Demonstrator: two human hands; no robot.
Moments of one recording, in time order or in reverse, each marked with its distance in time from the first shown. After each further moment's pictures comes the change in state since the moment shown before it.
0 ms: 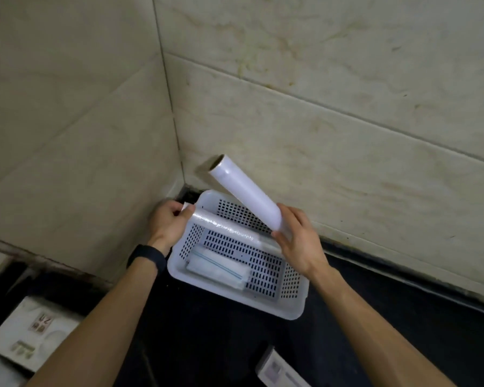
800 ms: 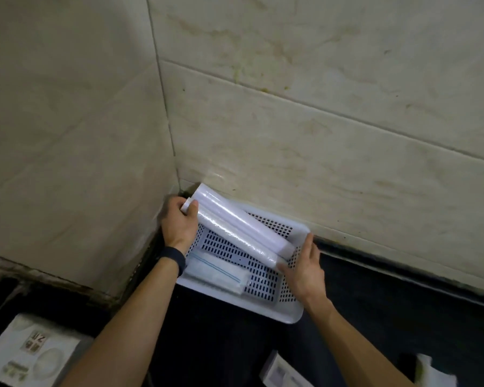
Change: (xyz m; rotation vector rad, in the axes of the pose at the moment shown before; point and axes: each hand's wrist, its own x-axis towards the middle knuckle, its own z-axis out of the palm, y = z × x) left_hand -0.010 0.020 0.029 -0.070 0.129 0.102; right_hand -0.042 0.038 0.052 -0.017 -0.043 0.539
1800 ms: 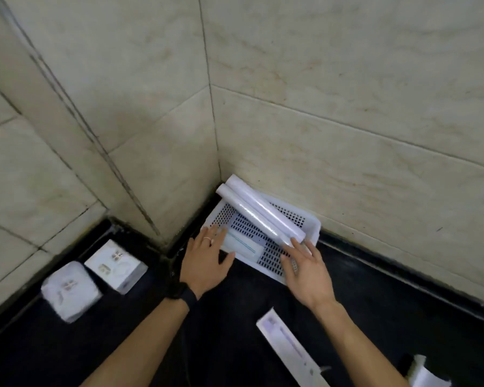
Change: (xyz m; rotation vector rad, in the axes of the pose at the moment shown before) left_hand -0.201 -0.026 -0.054 0.827 -0.150 0.374; right_hand -0.099 0.021 -0.054 -0.023 0.014 -0.618
